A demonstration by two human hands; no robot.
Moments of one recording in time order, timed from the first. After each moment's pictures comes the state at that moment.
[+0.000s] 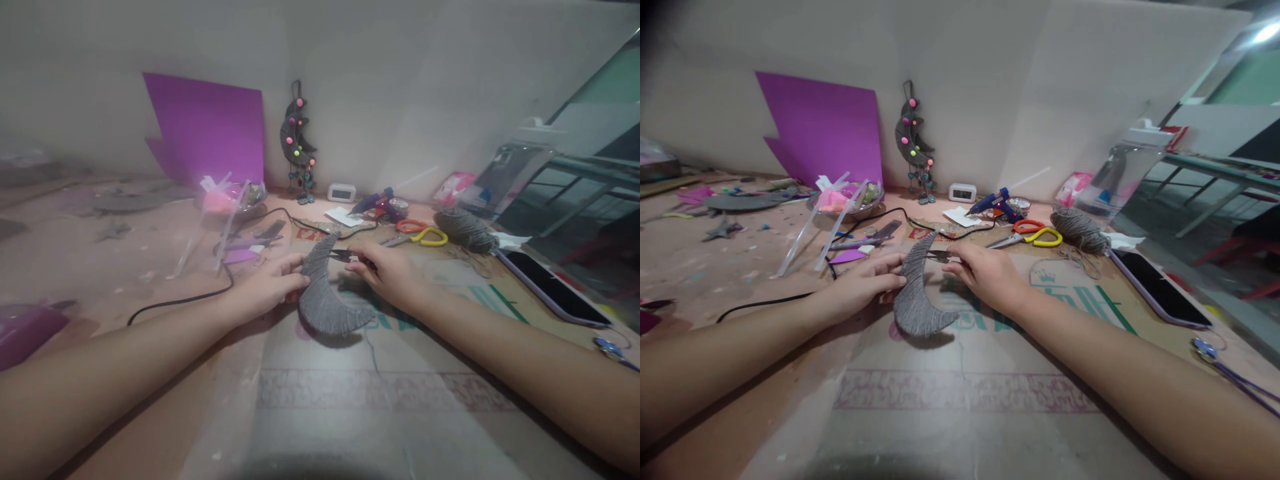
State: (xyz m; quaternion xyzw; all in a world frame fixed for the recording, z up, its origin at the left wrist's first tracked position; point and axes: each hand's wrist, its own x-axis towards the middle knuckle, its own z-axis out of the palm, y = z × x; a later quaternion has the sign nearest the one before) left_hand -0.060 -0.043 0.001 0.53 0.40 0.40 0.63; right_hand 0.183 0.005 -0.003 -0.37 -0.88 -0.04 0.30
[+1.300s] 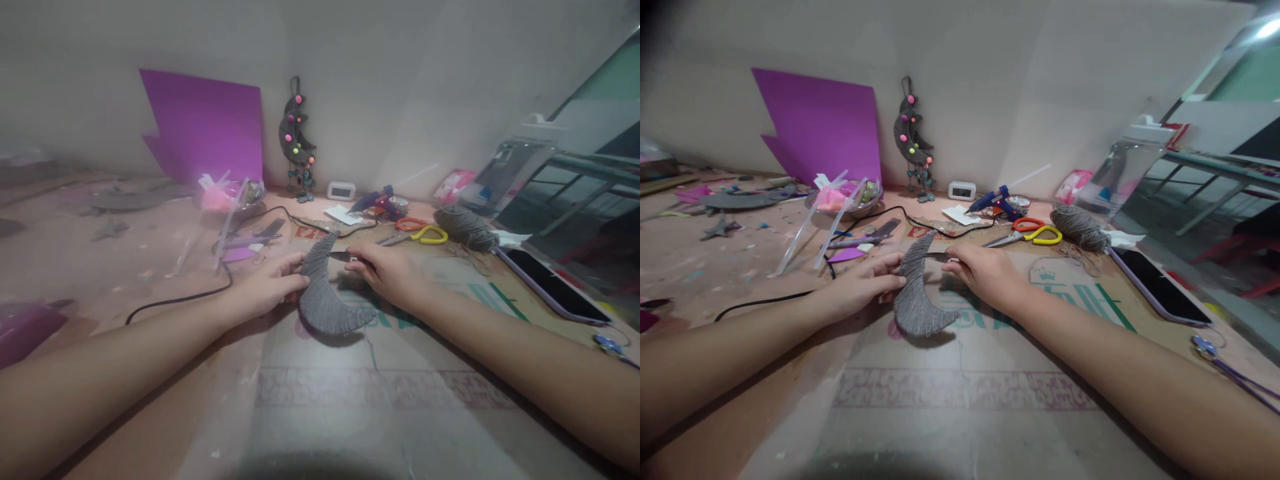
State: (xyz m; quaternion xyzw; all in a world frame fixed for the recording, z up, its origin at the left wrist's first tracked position) left_hand -0.063 -0.040 -0.003 0.57 0.39 0.39 0.61; right_hand 0.184 0.003 0.001 -0.35 -0.89 -0.04 0.28
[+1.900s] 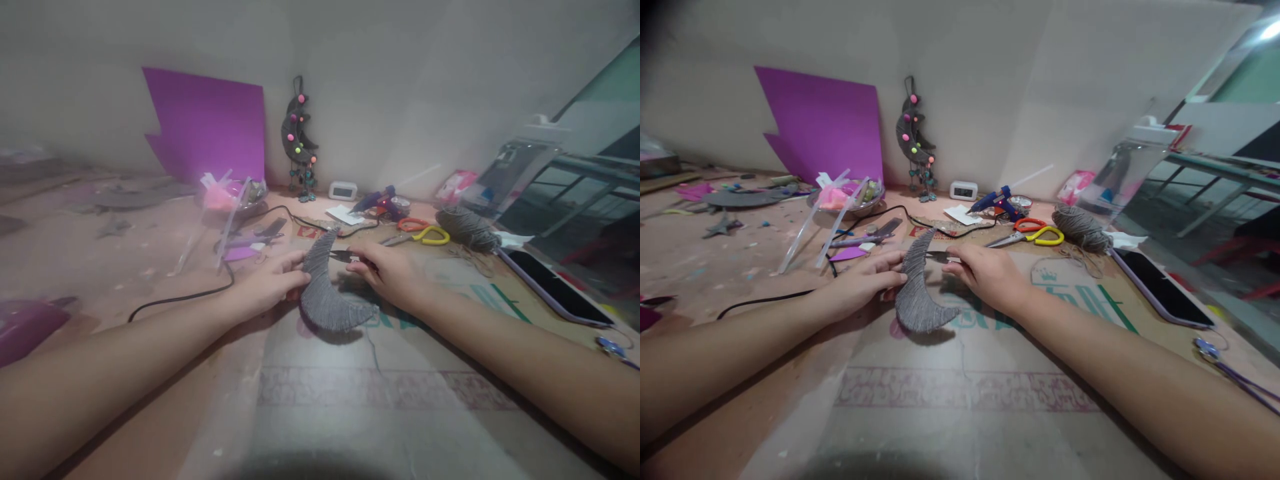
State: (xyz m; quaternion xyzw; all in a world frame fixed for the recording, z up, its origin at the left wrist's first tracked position) left_hand -0.060 -0.042 -0.002 0.50 0.38 0.41 0.66; right_hand 0.184 0.004 -0.003 -0.32 -0.89 -0.08 0.31
